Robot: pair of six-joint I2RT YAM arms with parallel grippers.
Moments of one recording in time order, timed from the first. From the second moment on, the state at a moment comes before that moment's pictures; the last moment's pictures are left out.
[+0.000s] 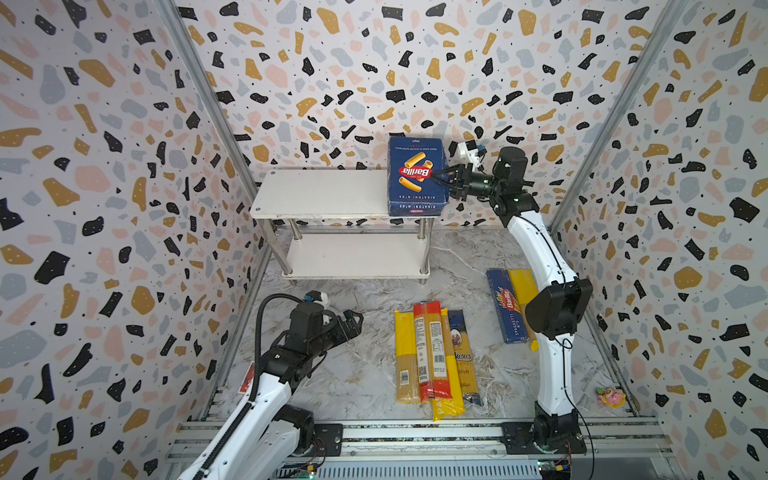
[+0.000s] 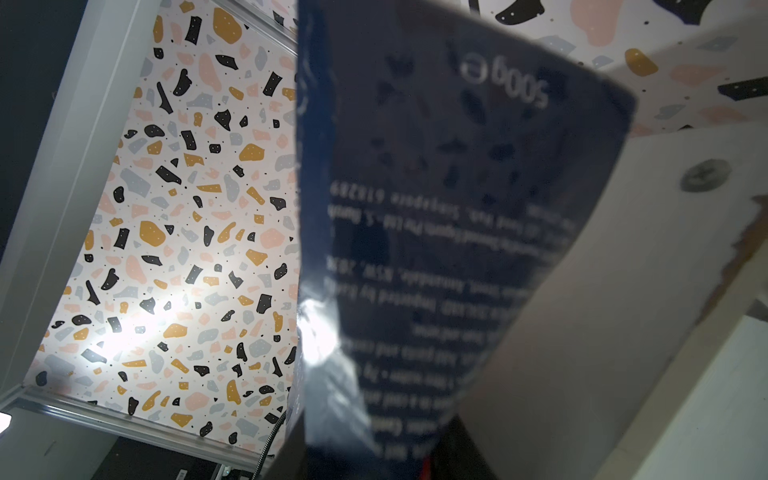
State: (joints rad) left arm -0.28 0.78 0.54 -0.44 0.20 -0.69; right arm 0.26 2.23 2.43 -0.16 -1.09 1.03
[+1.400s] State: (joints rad) left arm -0.28 0.80 0.51 -0.35 0.23 -0.69; right arm 0.21 2.14 2.27 -0.17 -1.04 0.85
